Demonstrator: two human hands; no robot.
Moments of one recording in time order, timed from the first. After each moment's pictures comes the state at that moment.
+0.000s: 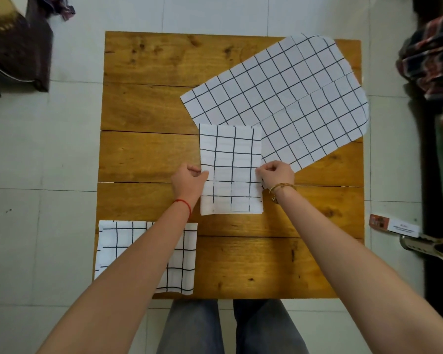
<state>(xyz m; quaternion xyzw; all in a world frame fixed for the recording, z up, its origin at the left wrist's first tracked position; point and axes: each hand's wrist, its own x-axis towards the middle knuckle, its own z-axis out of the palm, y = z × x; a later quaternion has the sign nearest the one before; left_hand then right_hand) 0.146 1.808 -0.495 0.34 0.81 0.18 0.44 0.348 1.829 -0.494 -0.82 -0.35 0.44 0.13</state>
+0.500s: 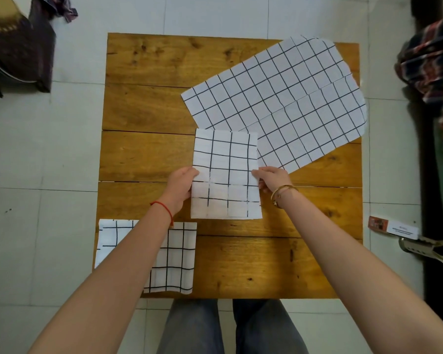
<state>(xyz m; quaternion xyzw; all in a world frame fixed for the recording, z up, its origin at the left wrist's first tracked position) 0.125 1.806 -0.482 0.18 0.71 0.22 0.64 0.351 1.823 -0.488 -0.76 -0.25 0.58 0.14</state>
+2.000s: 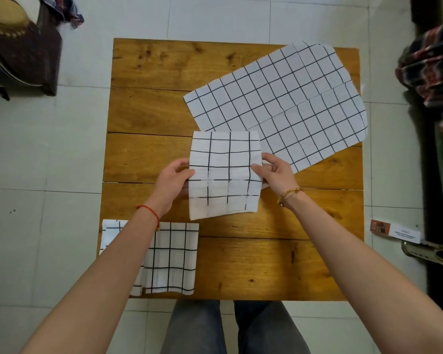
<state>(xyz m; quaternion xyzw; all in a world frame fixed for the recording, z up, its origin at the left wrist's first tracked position) 0.104 1.807 -0.451 0.26 0.69 0.26 0.62 0.351 1.824 -0.464 -0.68 -0.39 0.58 0.23</state>
